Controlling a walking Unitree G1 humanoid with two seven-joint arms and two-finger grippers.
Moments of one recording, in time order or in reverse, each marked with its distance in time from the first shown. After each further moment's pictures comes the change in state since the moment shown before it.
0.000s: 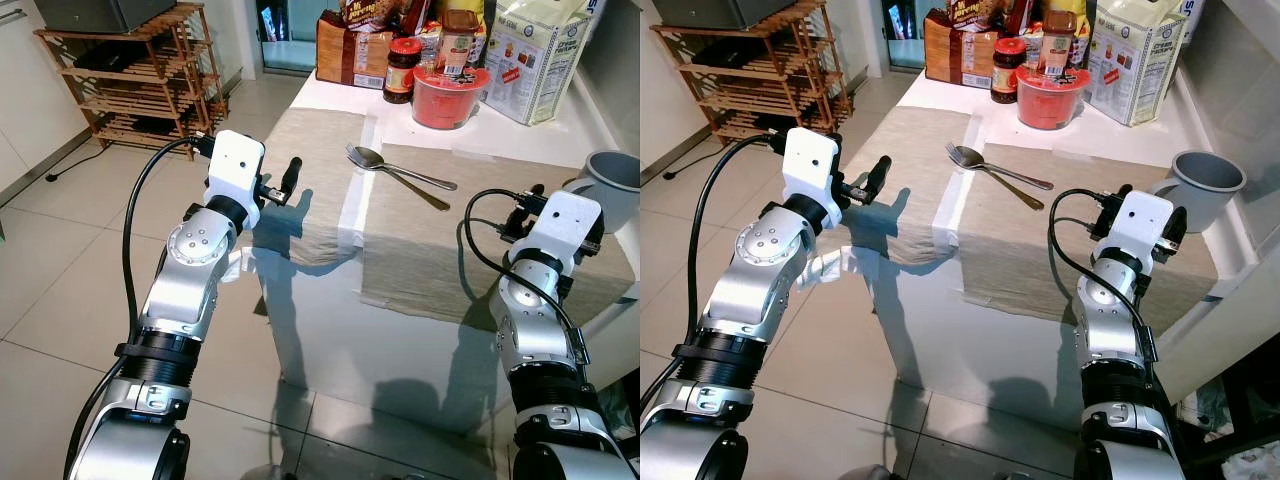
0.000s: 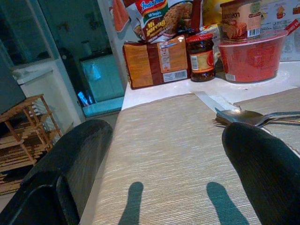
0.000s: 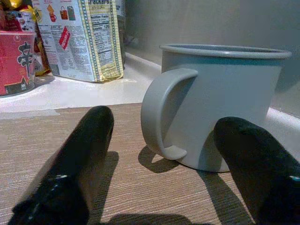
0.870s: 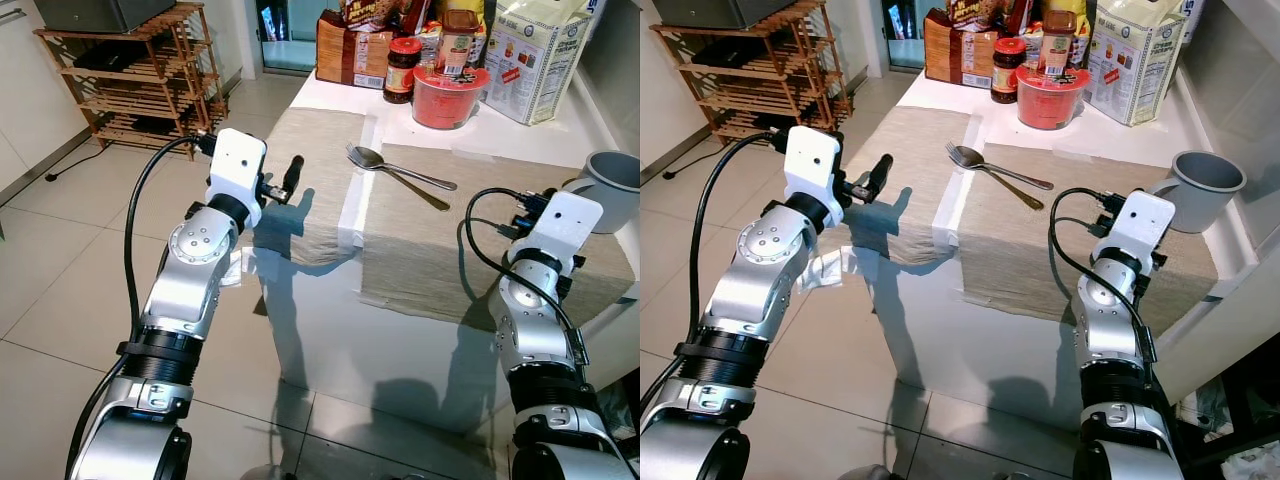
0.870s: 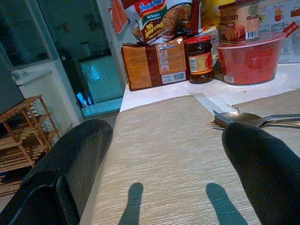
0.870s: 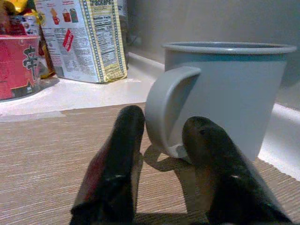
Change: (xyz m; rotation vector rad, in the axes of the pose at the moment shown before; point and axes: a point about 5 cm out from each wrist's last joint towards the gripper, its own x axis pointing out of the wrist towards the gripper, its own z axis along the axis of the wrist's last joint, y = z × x) left arm 0.002 -0.001 0.002 -0.002 -0.005 -0.003; right arm -0.001 0.003 0.000 0.036 0.000 0.023
